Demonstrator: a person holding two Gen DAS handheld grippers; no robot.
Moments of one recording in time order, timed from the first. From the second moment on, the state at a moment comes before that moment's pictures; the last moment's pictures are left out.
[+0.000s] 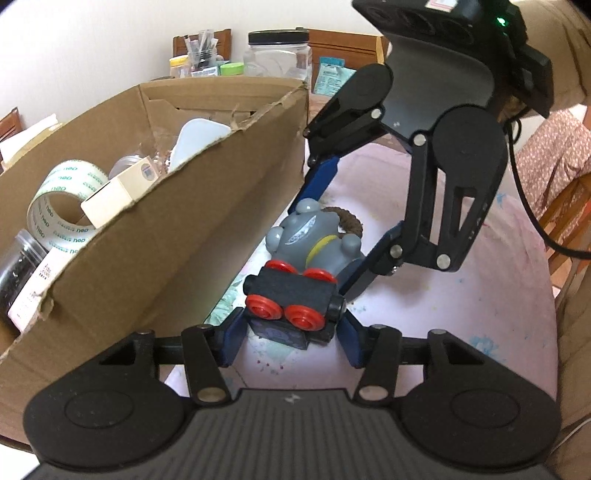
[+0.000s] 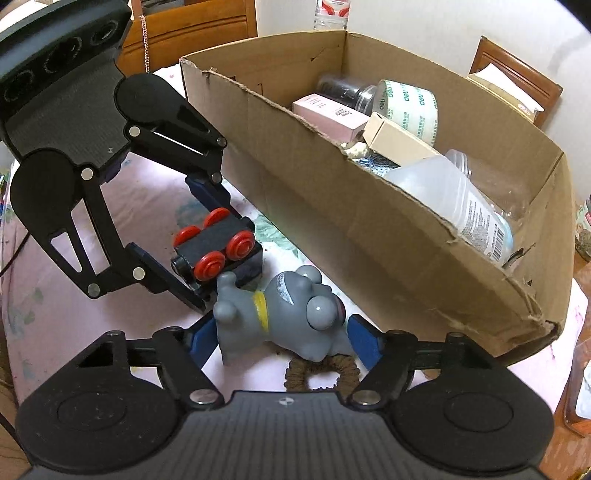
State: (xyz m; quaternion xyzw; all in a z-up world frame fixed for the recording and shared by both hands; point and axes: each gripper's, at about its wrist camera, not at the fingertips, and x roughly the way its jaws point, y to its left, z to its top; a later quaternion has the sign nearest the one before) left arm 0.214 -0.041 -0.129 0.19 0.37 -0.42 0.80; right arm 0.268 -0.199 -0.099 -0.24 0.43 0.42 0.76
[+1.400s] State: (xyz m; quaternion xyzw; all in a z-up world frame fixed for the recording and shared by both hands) left arm 0.176 -0.031 -0.062 0.15 0.38 -0.35 0.84; right arm 0.245 -0.197 -0.091 -0.16 0.49 0.36 0.78
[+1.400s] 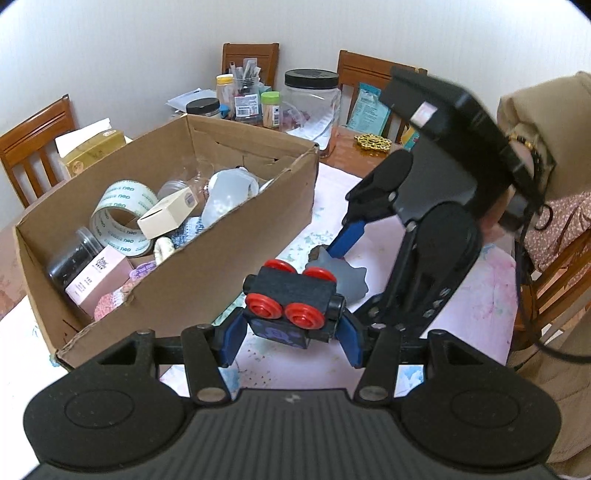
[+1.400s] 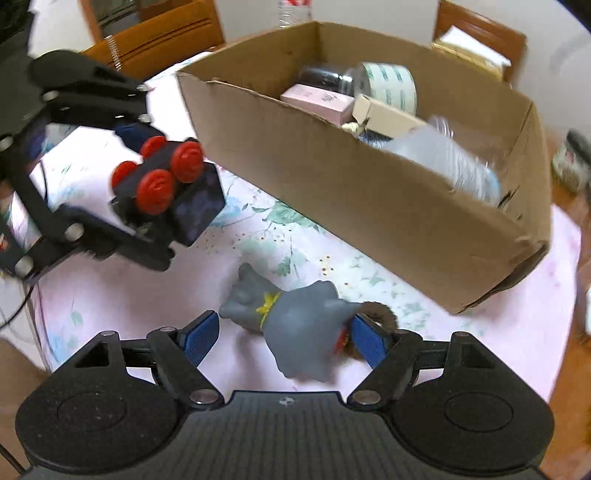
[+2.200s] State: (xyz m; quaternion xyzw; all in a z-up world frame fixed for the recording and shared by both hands) left arm 0.201 -0.015 -0.003 0.16 0.38 -0.31 0.86; right arm 0.249 -0.183 -0.004 -0.19 0.42 0.34 0.82
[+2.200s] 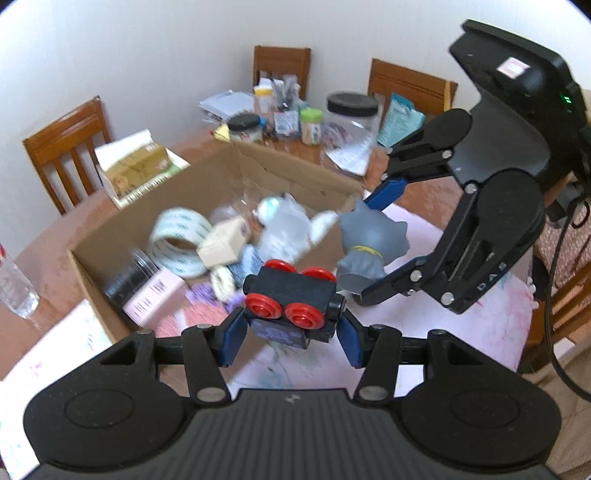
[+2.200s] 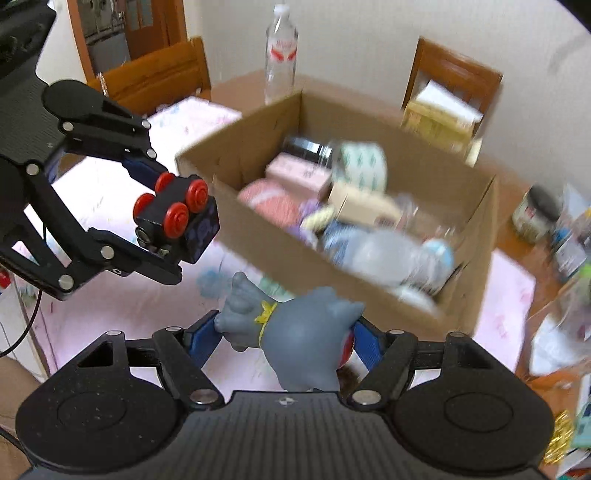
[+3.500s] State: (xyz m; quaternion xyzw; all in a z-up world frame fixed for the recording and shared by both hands) left arm 0.236 0.026 0.012 0.14 0.41 -0.22 0.88; right arm 0.321 -0.140 0.023 -0.19 0.37 0.36 0.84
